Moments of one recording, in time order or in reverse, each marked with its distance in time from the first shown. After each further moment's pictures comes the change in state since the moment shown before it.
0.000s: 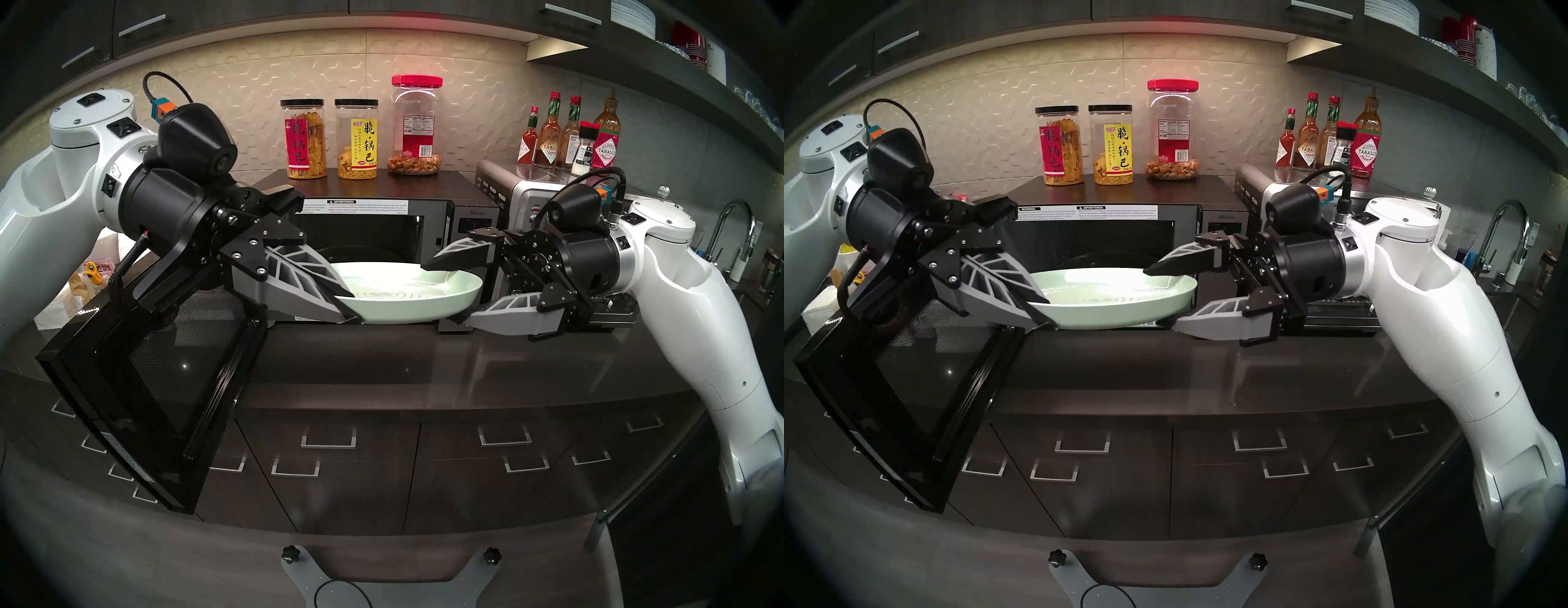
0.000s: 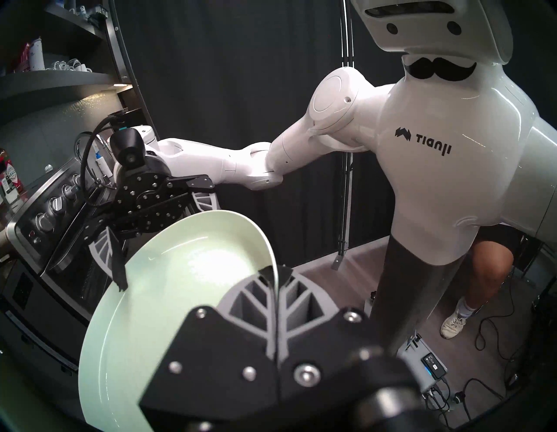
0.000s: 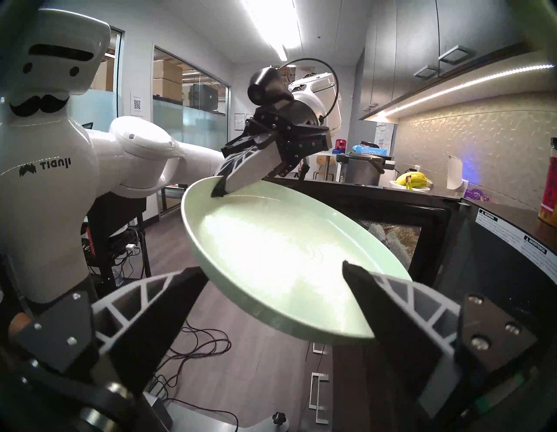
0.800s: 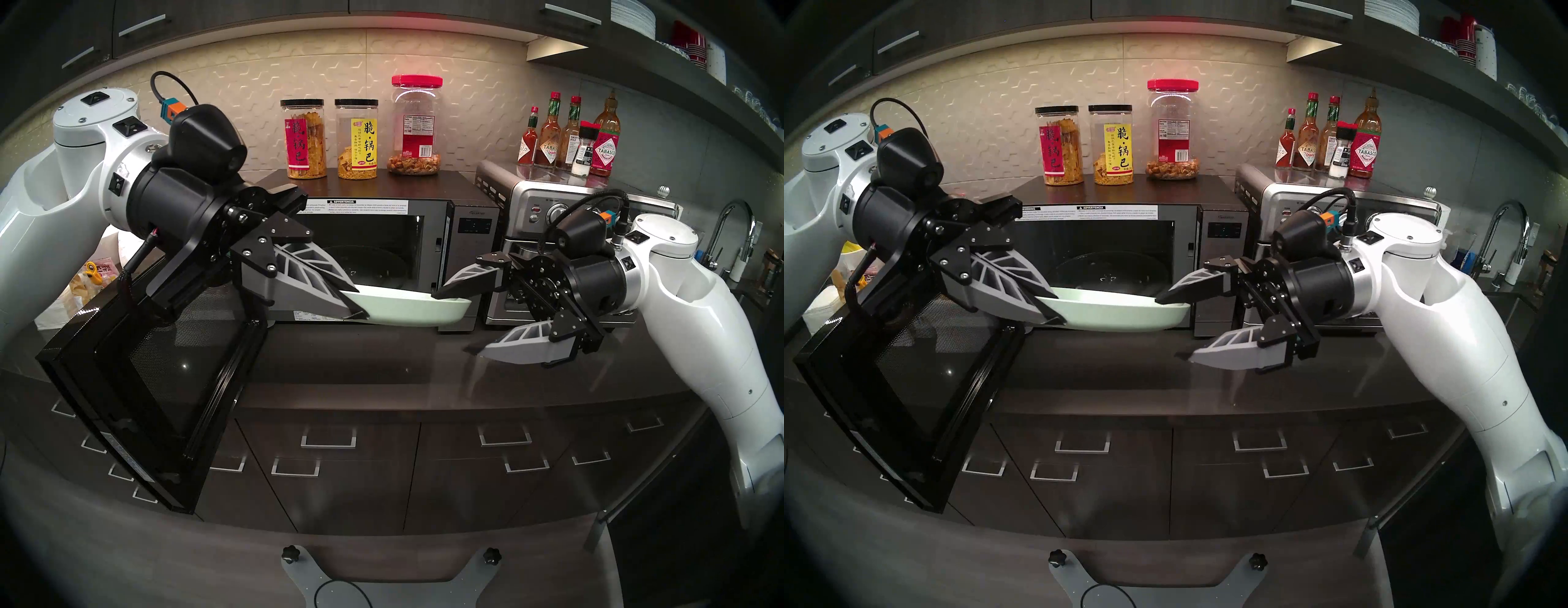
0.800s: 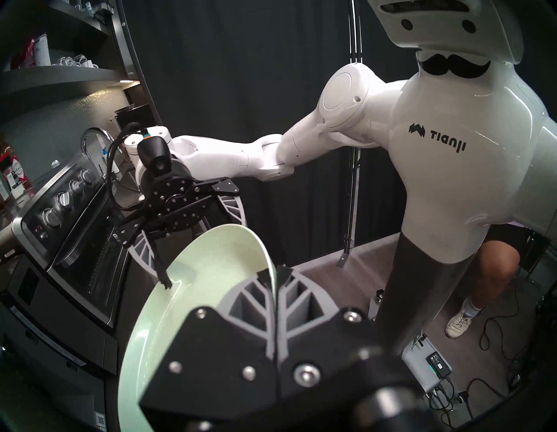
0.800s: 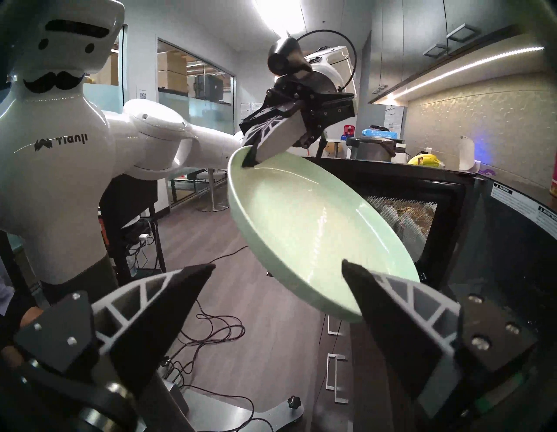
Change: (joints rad) left arm -0.001 -0.013 -0.001 0.004 0.024 0.012 0.012; right arm -0.048 0.053 -0.006 -0.004 -0.006 -0.033 0.035
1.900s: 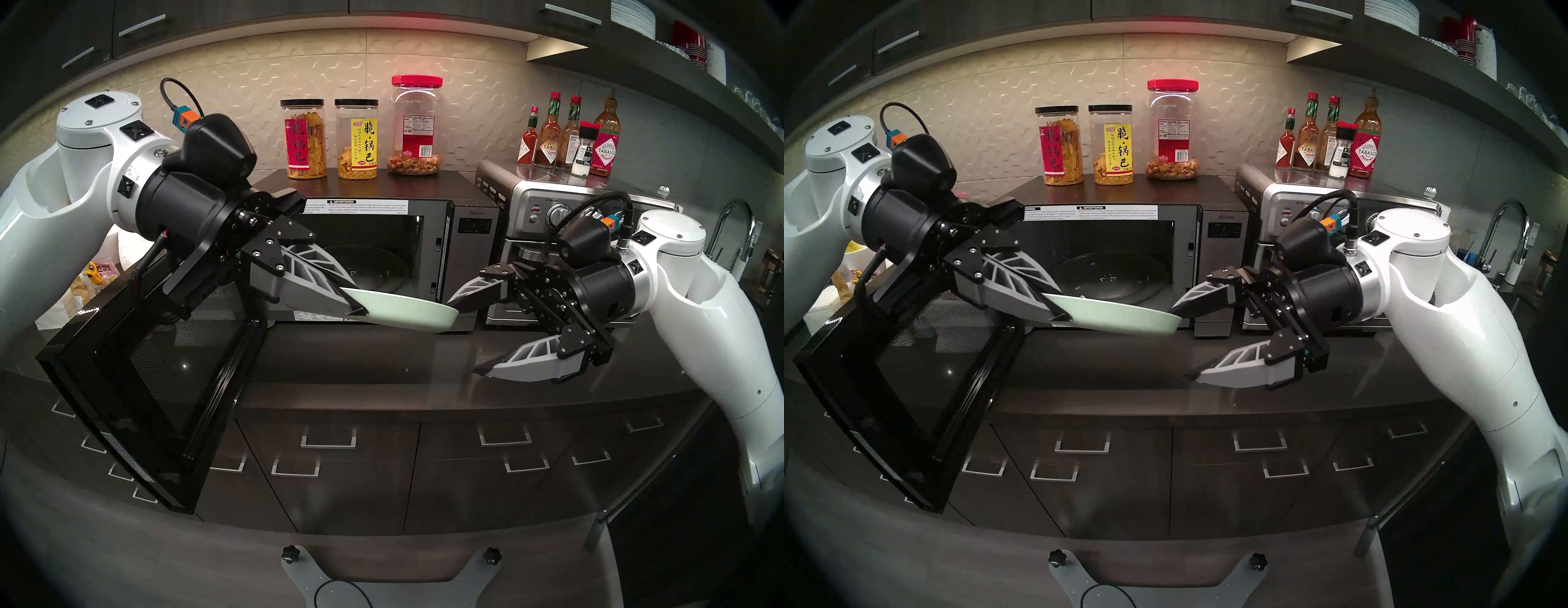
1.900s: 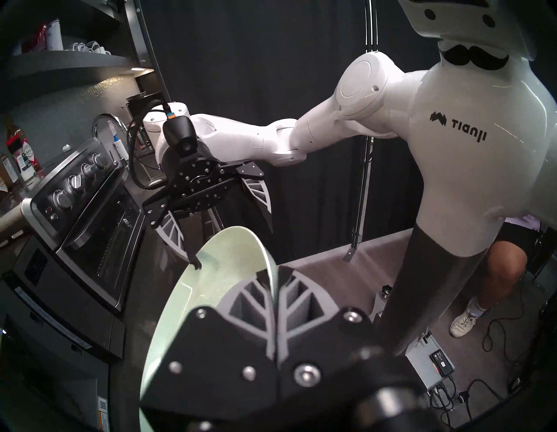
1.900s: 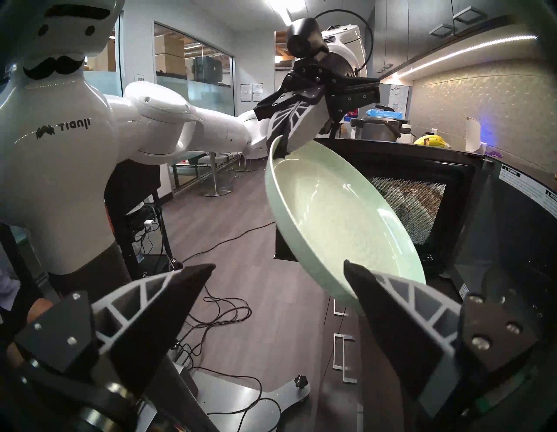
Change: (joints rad) left arm 0.003 -0.012 -0.001 0.017 0.044 0.032 0.022; right arm -0.002 0.058 -0.008 -0.048 -0.029 0.037 0.034
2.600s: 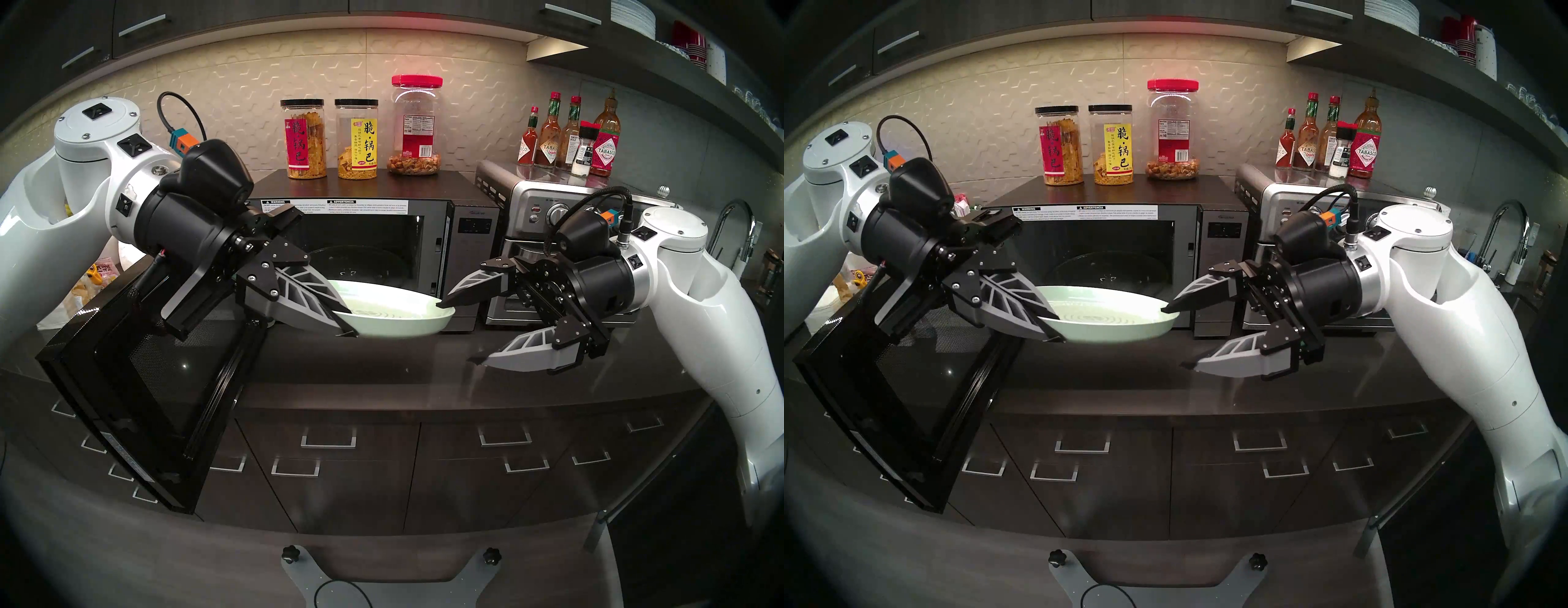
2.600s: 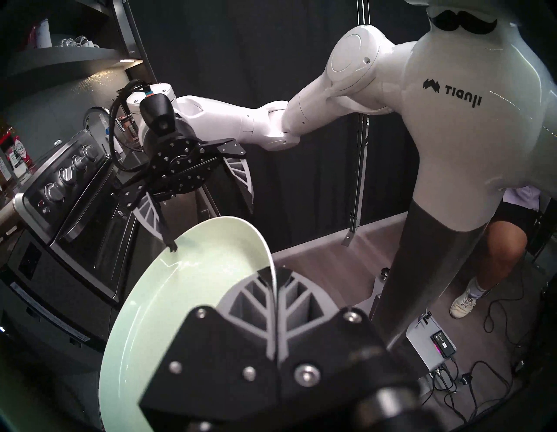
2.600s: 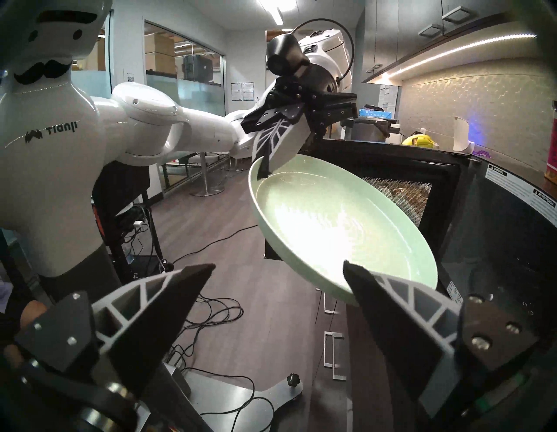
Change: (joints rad) left arm 0.027 0.024 -0.001 -0.019 0.056 -0.047 -0.038; right arm -0.001 -0.011 0.024 -0.002 -0.013 0.021 -0.018
